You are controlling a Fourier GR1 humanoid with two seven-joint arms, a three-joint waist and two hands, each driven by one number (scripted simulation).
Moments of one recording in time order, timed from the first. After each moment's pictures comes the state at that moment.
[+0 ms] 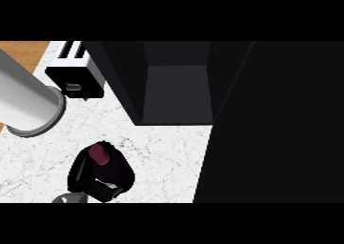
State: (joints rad) left arm -0.09 0.08 0.03 -0.96 0.11 -0.35 -0.68; right arm -0.07 -0.47 0.69 -2.51 0.09 -0.65 0.52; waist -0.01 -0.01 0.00
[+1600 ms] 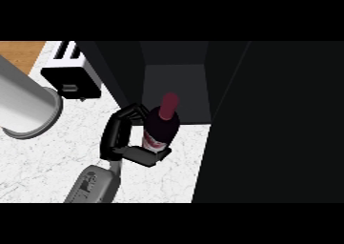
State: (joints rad) left arm -0.25 0.01 -0.23 -1.30 0.12 0.17 -0.32; right arm 0.06 -0.57 0.68 -2.51 0.08 -0.66 0.36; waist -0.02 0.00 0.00
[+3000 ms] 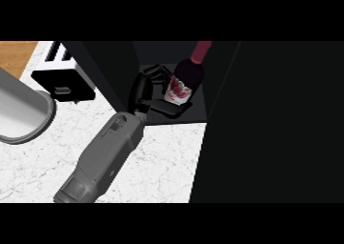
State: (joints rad) left arm -0.79 0.00 -0.22 -0.66 0.33 0.28 -0.42; right arm 0.14 -0.59 0.64 -2.51 0.03 -0.59 0.22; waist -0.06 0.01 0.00
